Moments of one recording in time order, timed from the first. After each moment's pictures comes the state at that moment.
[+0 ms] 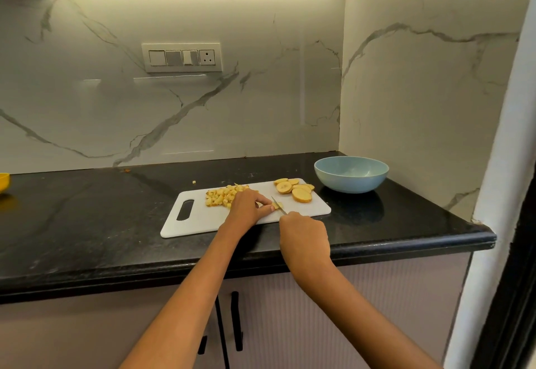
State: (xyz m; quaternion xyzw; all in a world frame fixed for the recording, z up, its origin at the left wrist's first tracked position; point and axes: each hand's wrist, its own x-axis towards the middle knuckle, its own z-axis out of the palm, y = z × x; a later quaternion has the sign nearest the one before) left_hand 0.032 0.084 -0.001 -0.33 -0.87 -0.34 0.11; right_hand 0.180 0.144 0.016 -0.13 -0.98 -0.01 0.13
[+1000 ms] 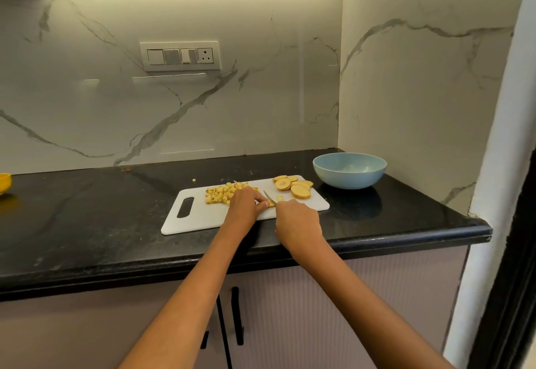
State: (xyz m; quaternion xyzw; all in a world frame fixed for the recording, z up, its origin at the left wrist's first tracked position) left_hand 0.034 0.084 -0.005 -0.31 -0.89 -0.31 0.14; right_hand 0.171 0.145 0.029 -0.14 -0.98 0.05 0.11
